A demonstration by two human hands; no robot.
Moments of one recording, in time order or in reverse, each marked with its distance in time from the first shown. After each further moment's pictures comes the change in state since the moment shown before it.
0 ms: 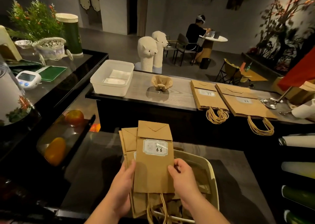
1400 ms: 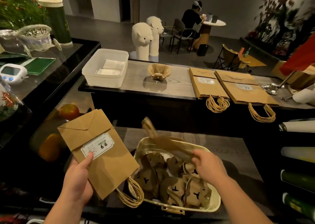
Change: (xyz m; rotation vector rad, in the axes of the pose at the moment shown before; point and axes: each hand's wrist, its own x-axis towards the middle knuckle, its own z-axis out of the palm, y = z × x) left_hand 0.014 0.049 -0.082 0.024 0.388 0.241; right_hand 0.044 0.026 -0.082 -0.957 0.099 -0.200
